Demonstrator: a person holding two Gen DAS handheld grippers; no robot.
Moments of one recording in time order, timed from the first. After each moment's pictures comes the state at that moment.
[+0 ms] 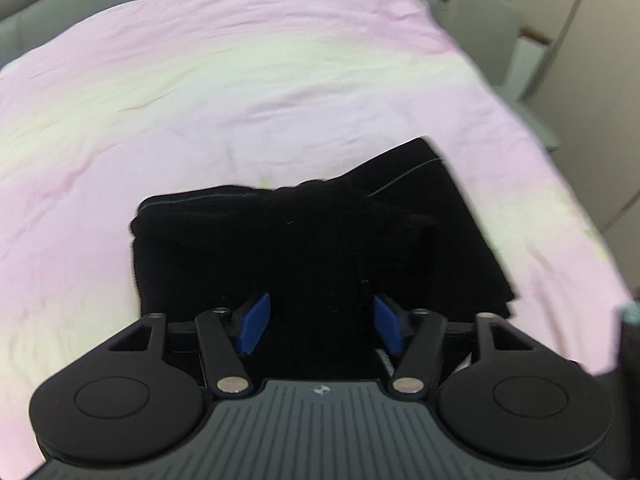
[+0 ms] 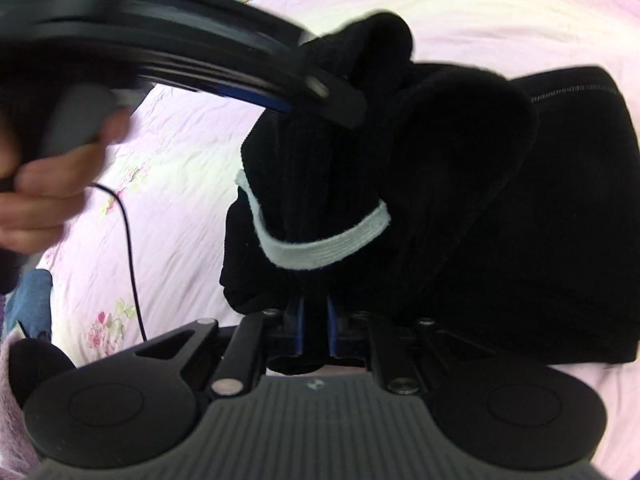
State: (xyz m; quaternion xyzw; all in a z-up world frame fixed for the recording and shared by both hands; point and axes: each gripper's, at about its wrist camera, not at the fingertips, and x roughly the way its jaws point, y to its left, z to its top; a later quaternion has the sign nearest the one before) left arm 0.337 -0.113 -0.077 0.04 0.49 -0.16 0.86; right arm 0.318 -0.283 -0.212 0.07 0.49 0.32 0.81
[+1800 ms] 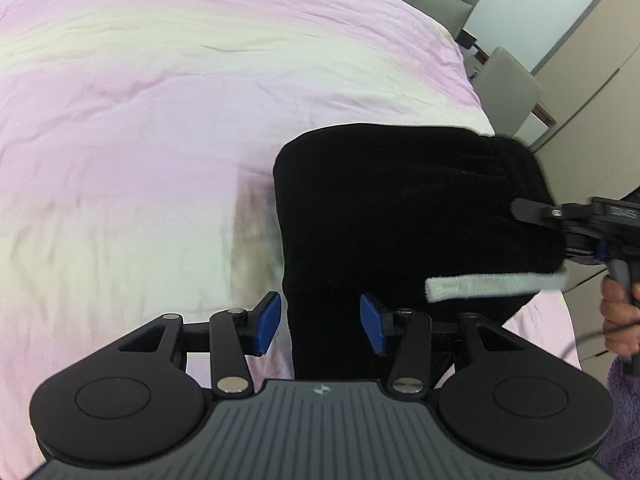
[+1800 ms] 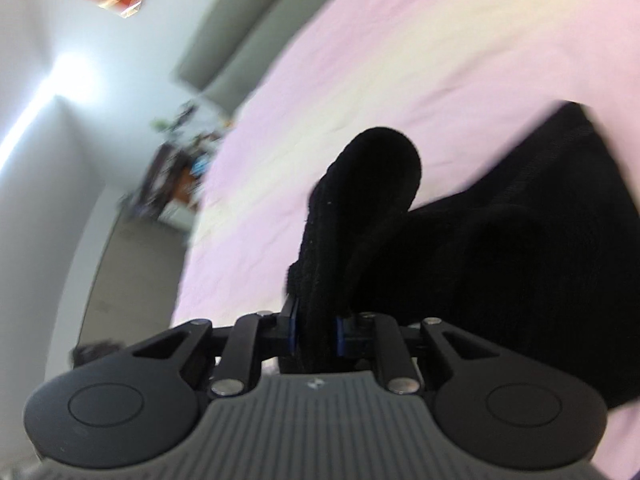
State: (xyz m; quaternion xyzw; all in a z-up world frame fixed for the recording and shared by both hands) left arm 0.309 0.039 -0.089 -0.13 0.49 -0.18 0.84; right arm 0.399 -0.380 -0.167 0.35 0.47 0.24 0.77
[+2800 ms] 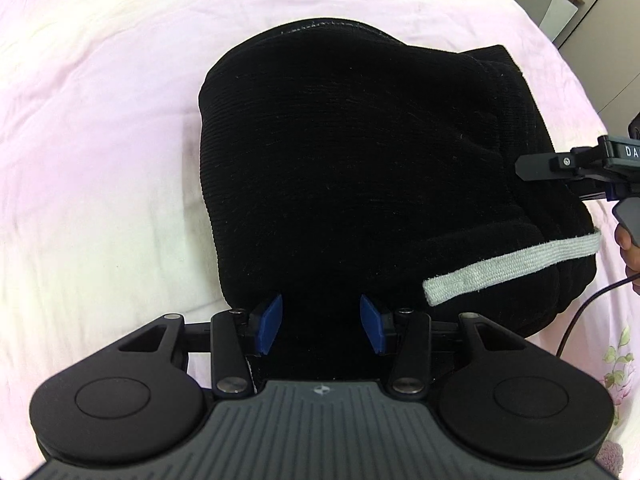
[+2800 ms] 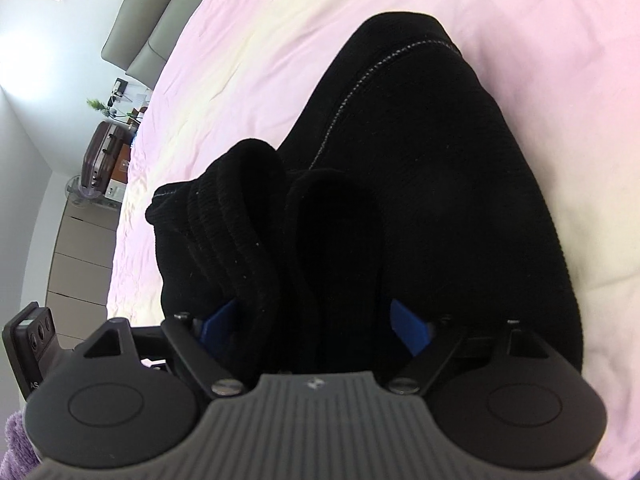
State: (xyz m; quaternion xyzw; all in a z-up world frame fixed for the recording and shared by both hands) left arm 0.350 -0.062 -0.161 0.03 0.58 -0.16 0.80; right arm 0.433 -0.418 -0.280 0.32 0.53 0.24 0.75
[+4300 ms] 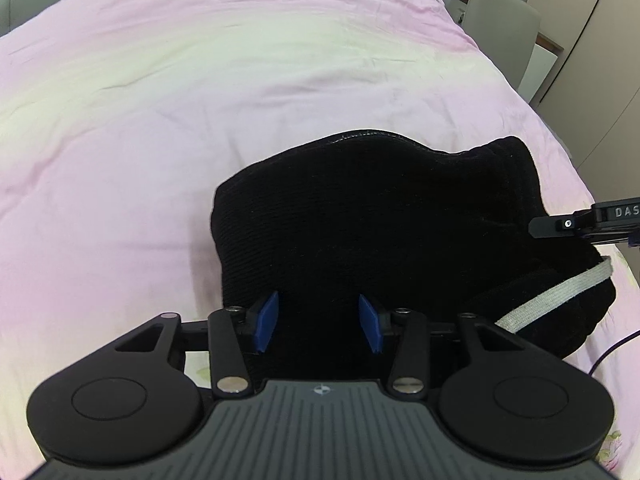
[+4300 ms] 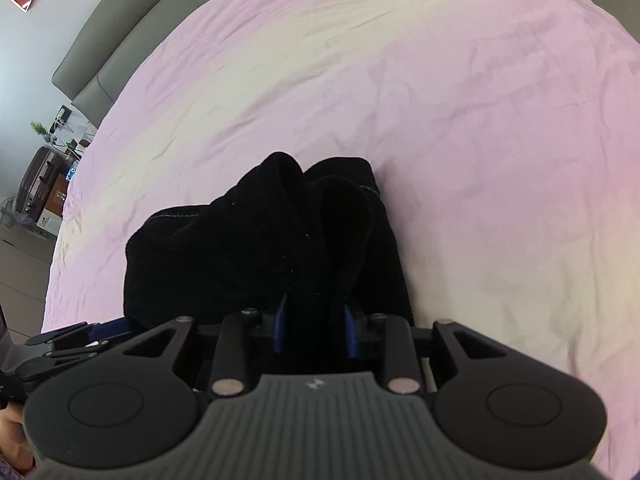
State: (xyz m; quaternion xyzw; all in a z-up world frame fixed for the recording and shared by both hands) left arm 0.395 -0.097 -0.130 0.01 0.49 -0.18 0.85; right arm 0.438 -0.486 -0.219 0.24 0.51 0.12 0.82
